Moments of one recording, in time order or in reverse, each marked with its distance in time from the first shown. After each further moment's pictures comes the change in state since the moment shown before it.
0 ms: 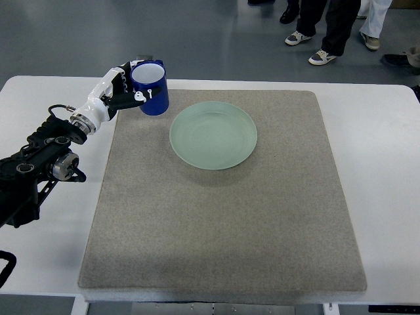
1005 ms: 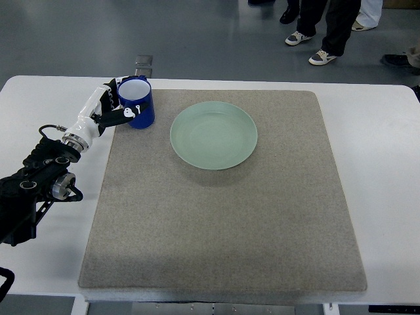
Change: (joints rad) left arm 0.066 -0.012 0.026 0.047 0.004 0.097 -0.099; right arm 0.000 0.000 0.000 0.000 0.000 0.000 0.000
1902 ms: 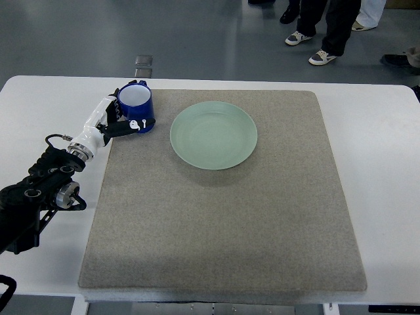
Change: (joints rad) left arm 0.031 -0.014 0.005 -0.007 -0.003 -0.015 0.002; right arm 0.000 0.000 0.000 0.000 0.000 0.000 0.000
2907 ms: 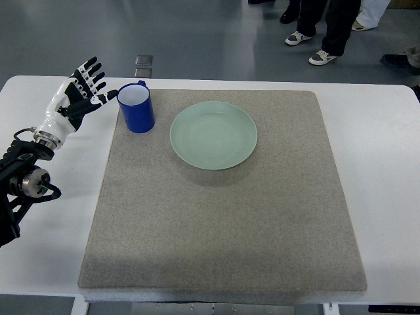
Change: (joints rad) left arm 0.024 0.112 -0.144 -0.045 -0.224 -0.173 -0.001; right arm 0.000 0.000 0.000 0.000 0.000 0.000 0.000
